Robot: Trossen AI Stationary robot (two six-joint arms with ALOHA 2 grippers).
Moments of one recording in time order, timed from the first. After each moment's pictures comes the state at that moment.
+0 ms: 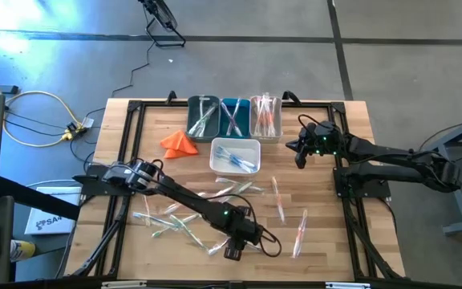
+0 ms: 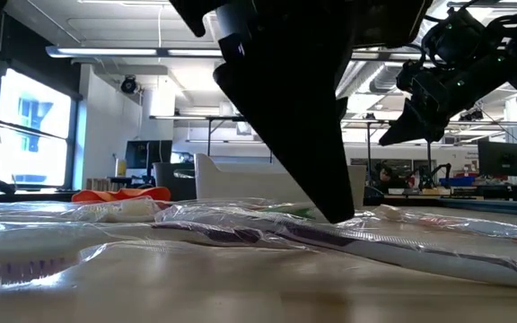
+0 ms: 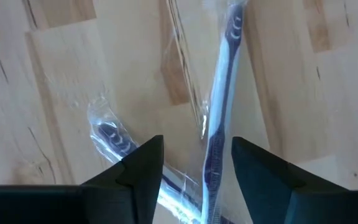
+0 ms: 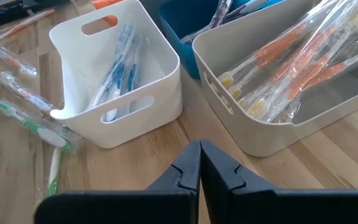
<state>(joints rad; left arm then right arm) -0.40 2.26 1.87 -0.71 0.01 -0.18 -0.50 0.83 0.33 -0.05 -0.13 0.13</state>
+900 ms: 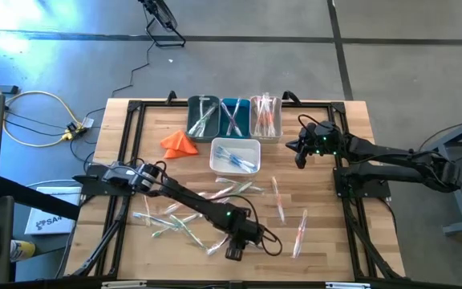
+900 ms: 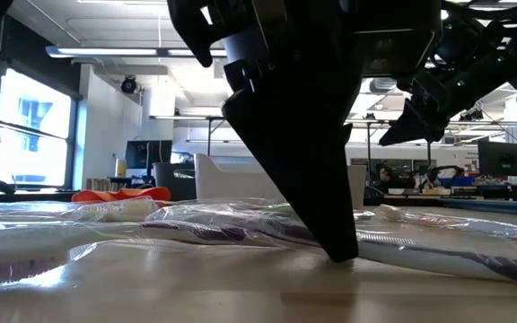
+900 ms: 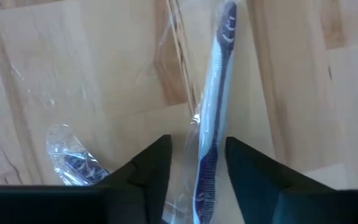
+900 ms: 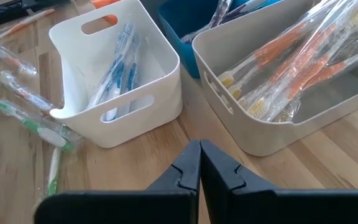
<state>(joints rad) -0.40 2.32 1.87 -0.70 0.07 -0.21 -0.50 0.83 0.33 -0.05 -0.13 0.13</state>
